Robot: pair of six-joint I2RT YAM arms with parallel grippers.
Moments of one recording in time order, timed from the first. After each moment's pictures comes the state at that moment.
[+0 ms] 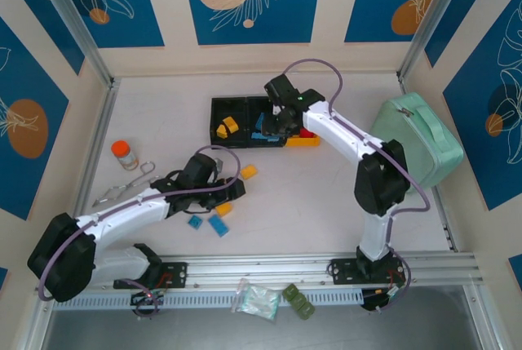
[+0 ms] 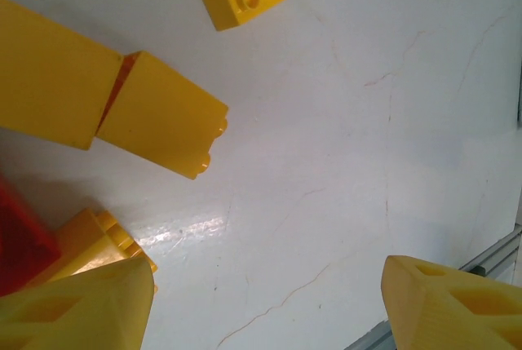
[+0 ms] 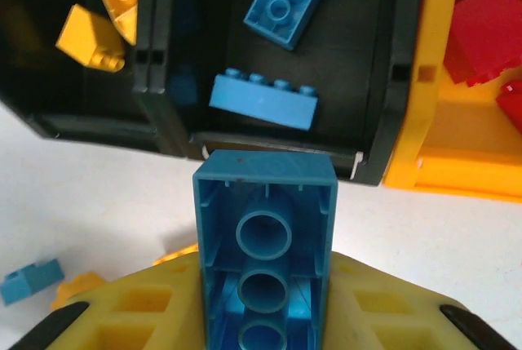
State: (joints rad) left arm -0.69 1.20 0.61 -0.28 0.28 -0.94; right arm 0.58 1.91 1.71 -0.92 -0.02 0.51
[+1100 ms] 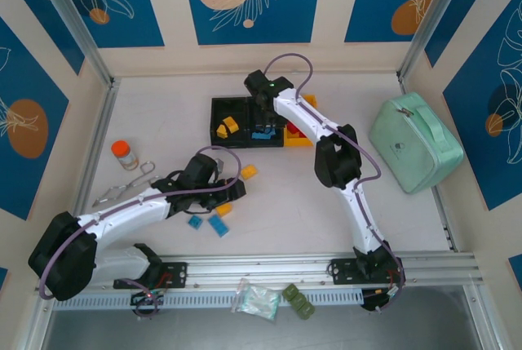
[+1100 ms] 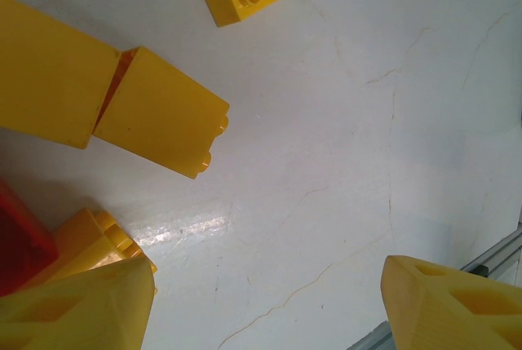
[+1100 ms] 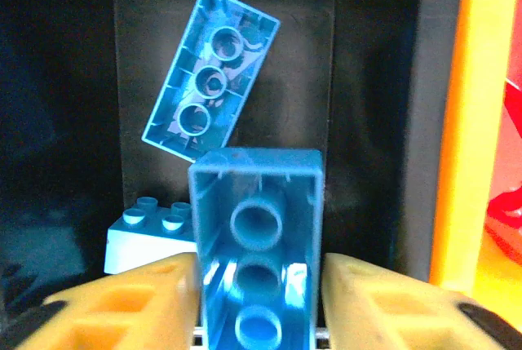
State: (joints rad) left arm -0.70 1.20 0.61 -0.28 0.28 -0.94; right arm 0.58 2.38 2.26 -1.18 0.19 0.50
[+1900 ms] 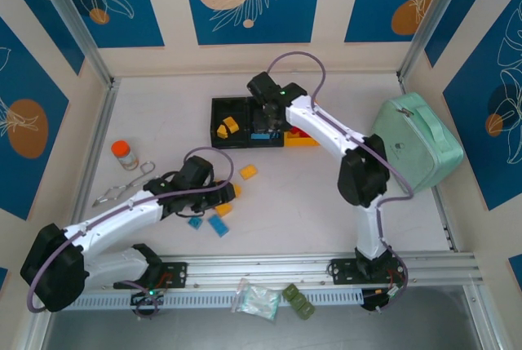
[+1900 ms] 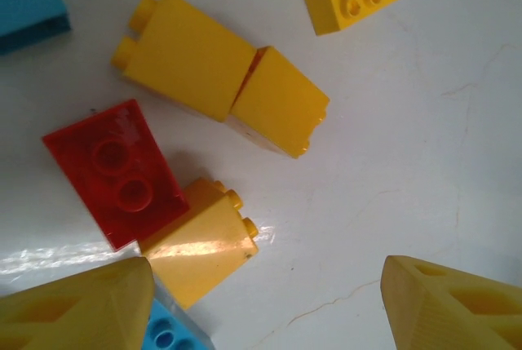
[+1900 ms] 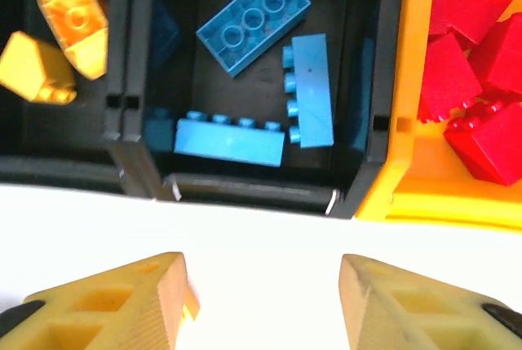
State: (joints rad) left arm -0.69 1.12 0.65 -0.53 0.12 -0.92; right arm 0.64 1.99 1.86 -1.03 0.17 0.51
